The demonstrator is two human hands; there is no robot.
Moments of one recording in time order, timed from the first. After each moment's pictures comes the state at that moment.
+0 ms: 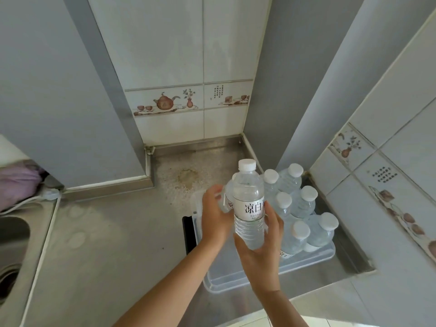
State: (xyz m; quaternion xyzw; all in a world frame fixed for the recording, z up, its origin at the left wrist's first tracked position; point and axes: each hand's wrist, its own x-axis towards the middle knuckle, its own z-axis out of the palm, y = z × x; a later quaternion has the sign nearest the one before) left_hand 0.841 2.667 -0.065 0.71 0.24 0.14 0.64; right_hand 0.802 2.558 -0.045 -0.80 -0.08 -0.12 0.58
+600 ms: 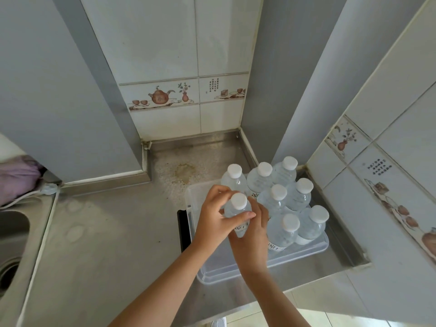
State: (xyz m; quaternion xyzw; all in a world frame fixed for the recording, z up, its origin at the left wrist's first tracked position) left_hand 0.821 2.662 -0.052 0.79 0.01 0.24 0.57; right_hand 0.812 2.561 -0.063 -0.87 -0.07 -0.07 0.49
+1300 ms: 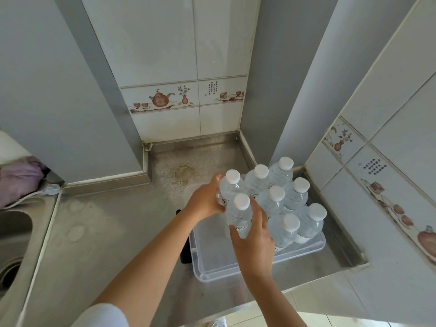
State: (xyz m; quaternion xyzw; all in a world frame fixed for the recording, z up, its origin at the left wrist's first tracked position) left_hand 0.875 2.708 -0.067 0.91 0.07 -0.09 0.39; right_hand 0.803 2.551 -0.052 -0.91 -0.07 -0.13 0.39
